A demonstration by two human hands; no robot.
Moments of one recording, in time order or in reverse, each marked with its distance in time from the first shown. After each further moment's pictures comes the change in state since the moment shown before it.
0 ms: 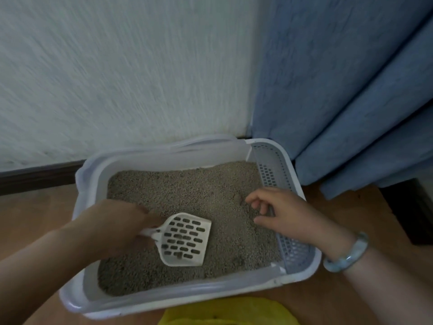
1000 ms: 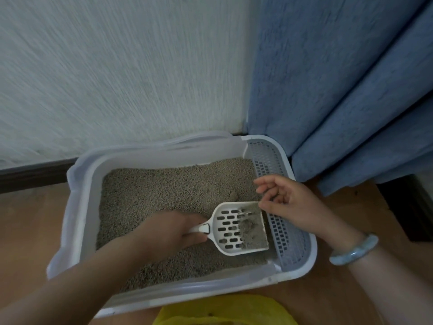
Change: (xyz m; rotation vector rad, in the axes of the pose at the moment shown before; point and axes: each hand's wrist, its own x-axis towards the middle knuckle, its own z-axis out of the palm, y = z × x) left_hand 0.055 0.057 0.028 -0.422 0.207 0.147; right_hand -0.007 0.016 -0.006 0.591 0.131 0.110
